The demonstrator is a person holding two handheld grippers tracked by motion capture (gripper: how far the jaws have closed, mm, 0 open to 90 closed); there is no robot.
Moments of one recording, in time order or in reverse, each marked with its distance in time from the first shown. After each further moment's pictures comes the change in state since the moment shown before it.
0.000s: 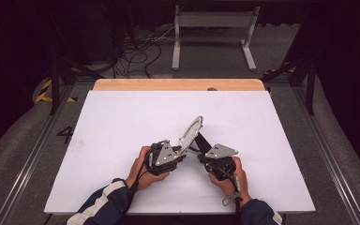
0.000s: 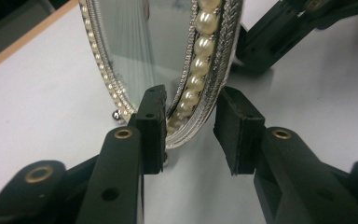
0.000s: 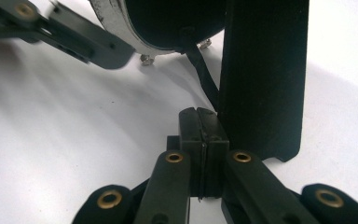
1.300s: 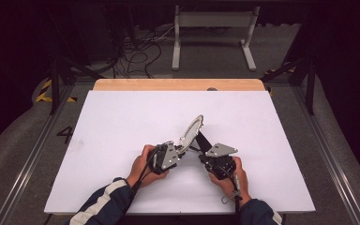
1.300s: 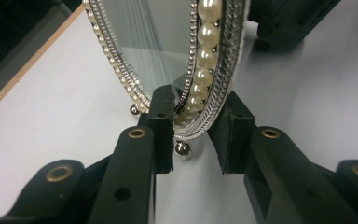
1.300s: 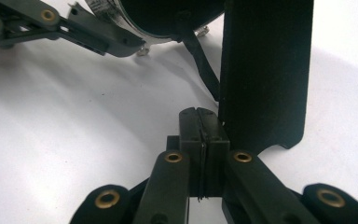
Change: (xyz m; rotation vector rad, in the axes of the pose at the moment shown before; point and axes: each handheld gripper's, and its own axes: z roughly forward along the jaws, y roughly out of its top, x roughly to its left) left arm -0.004 -0.001 0.009 0.050 0.088 0.136; right arm -0.004 -0.002 0.004 0.039 -0.008 0.027
